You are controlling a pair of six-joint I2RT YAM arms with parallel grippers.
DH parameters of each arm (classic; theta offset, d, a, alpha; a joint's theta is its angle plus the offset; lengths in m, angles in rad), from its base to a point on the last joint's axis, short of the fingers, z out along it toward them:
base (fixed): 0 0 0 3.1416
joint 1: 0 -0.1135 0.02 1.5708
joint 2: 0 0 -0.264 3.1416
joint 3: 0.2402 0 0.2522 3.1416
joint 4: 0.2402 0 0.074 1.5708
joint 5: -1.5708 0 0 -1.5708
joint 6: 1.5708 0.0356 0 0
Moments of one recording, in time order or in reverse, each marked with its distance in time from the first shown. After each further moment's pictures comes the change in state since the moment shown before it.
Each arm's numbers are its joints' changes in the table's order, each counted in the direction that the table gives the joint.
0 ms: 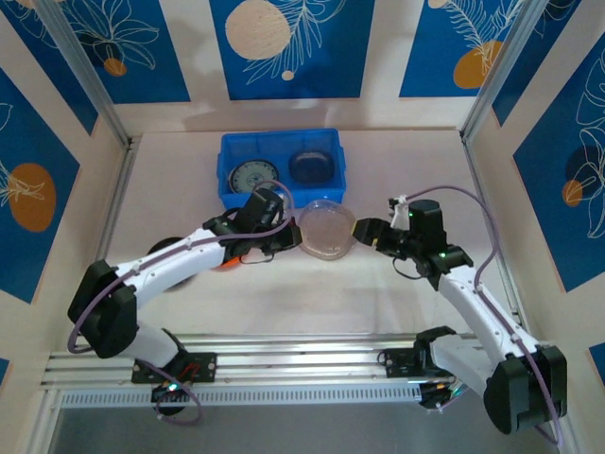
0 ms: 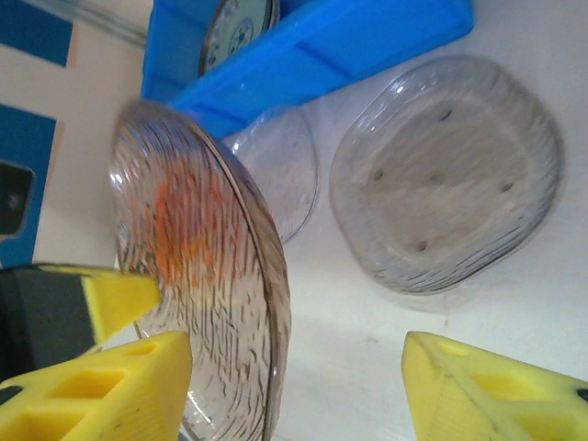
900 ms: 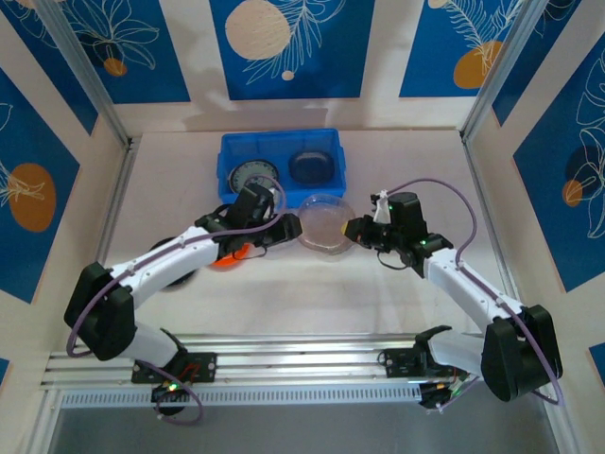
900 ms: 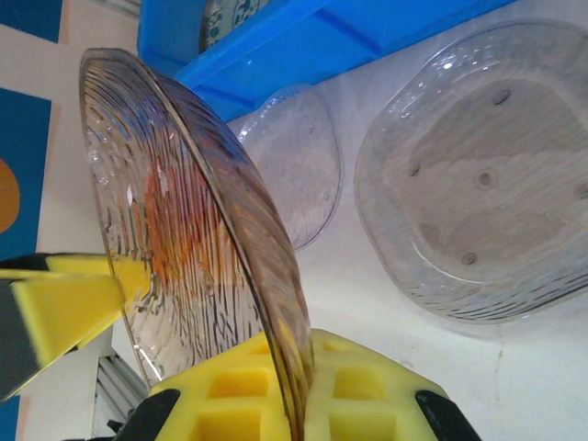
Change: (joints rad) left arm -0.060 -0.018 -0.009 0.021 0.016 0.064; right arm -0.086 0.172 0.047 -0.113 -0.008 0.060
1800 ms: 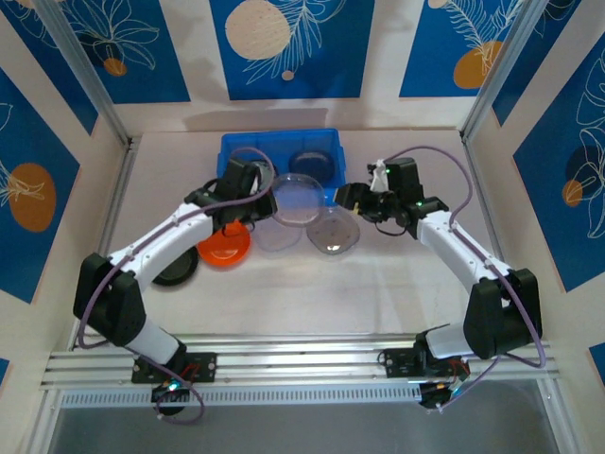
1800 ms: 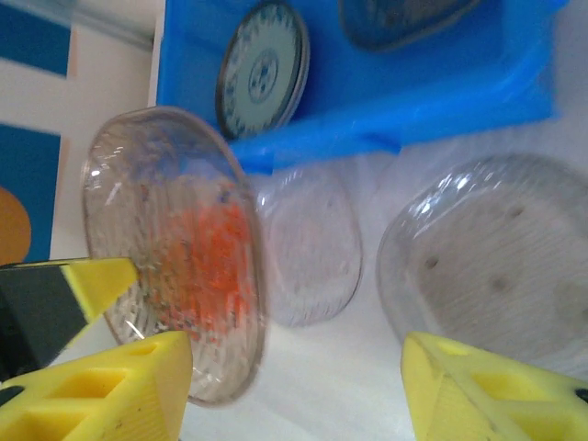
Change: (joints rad) left arm -0.163 0.099 0.225 0.150 0.058 0.138; right arm 0.087 0.225 0.333 0.146 0.029 -0.064
